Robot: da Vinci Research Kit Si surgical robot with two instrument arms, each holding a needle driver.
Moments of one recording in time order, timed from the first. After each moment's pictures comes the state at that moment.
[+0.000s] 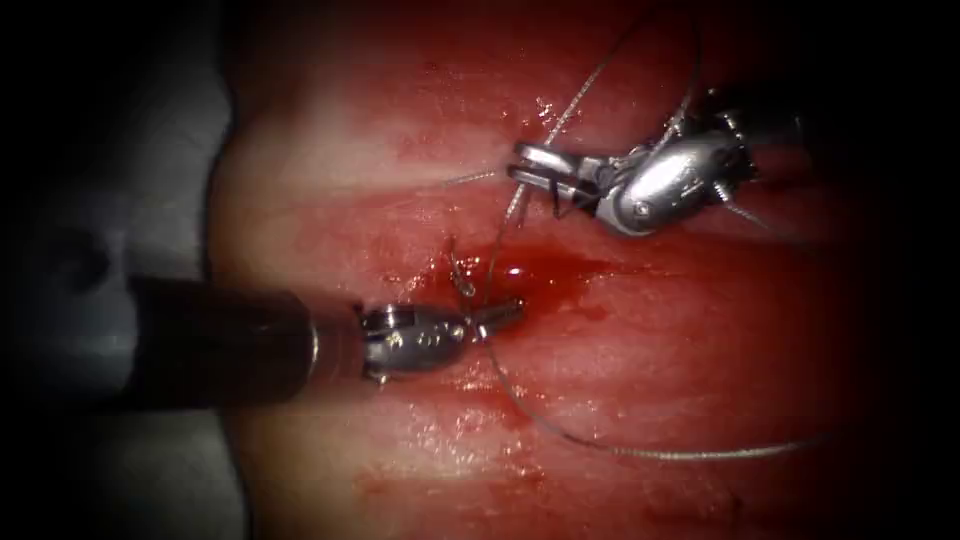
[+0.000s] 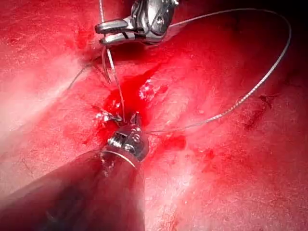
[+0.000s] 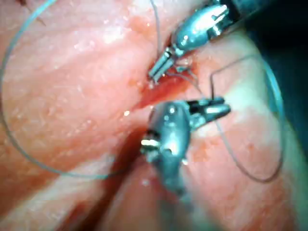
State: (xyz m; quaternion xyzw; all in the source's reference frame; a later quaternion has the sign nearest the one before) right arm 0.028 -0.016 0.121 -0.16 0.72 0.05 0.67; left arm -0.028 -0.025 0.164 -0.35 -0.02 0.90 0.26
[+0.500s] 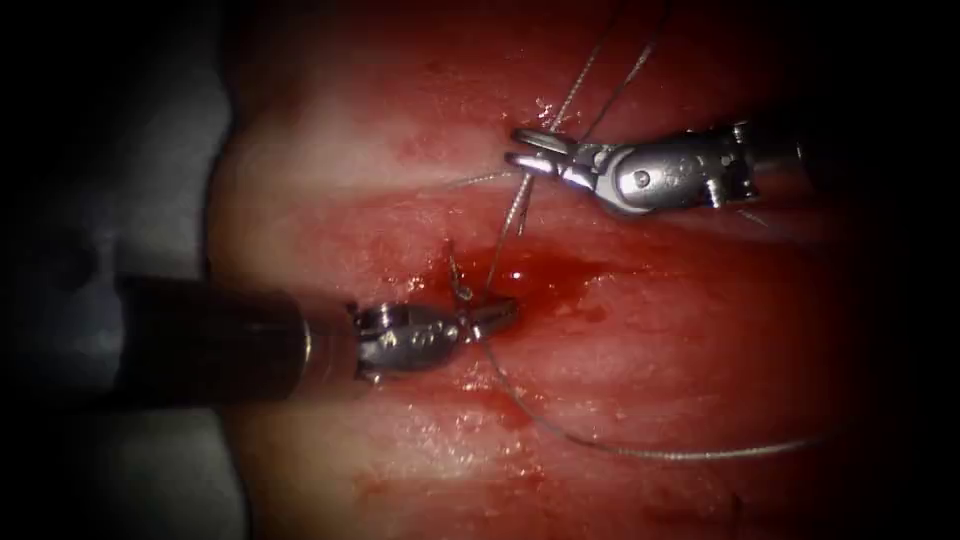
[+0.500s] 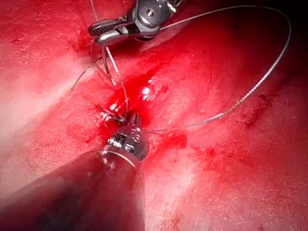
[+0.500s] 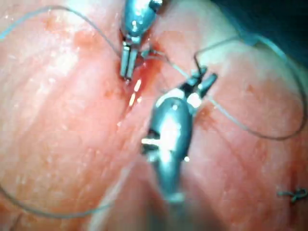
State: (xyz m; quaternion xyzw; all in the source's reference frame) right arm 0.028 -0.016 0.122 -0.07 0.72 0.09 0.68; left arm -0.027 -0.024 0.163 -0.35 -0.02 0.90 0.25
